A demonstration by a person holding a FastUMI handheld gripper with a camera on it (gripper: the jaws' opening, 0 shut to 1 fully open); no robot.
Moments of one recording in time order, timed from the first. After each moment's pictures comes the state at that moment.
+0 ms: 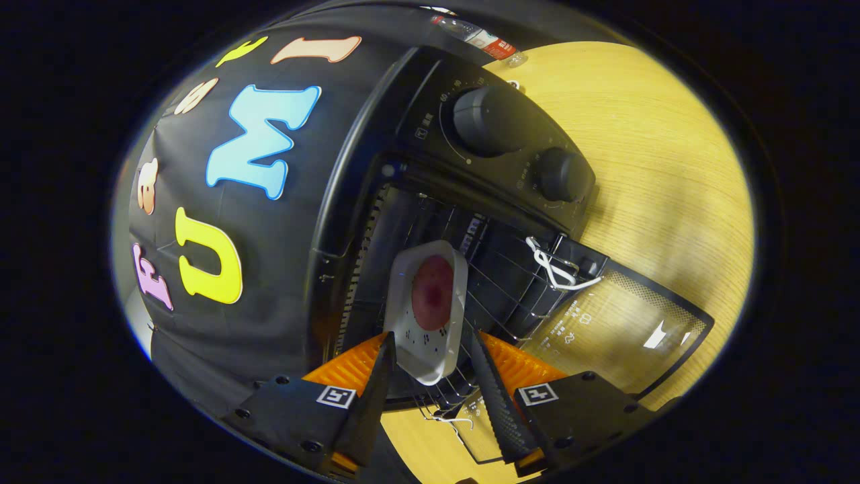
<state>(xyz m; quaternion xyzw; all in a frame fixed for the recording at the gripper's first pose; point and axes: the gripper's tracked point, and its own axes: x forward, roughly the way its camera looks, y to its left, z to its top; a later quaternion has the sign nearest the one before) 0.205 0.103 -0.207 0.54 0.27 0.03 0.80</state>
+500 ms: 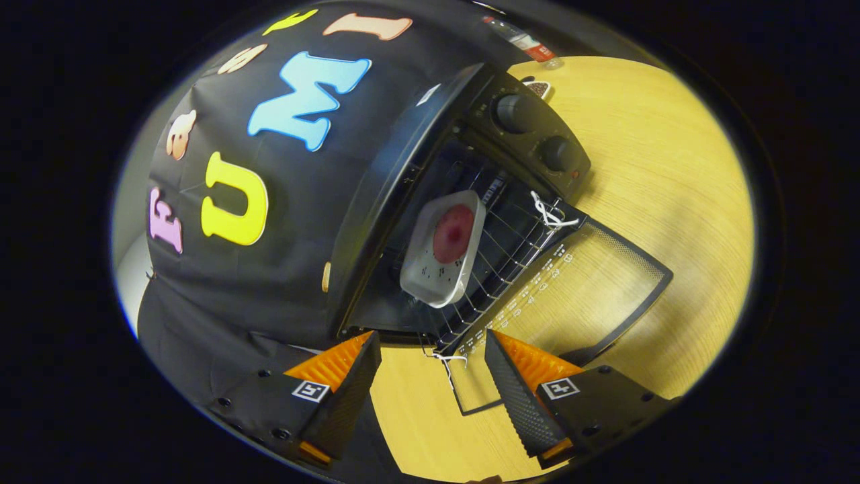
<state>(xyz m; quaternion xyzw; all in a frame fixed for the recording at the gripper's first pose) 0.124 0.131 -0.182 0.47 0.31 0.10 0.82</state>
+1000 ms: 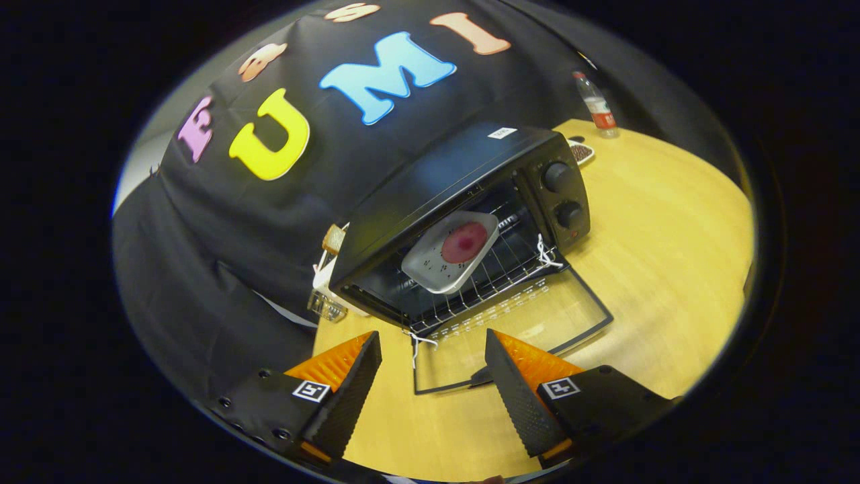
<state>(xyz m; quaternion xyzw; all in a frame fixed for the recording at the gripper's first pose) 0.079 0.112 -0.178 0.23 0.30 0.10 0.92</state>
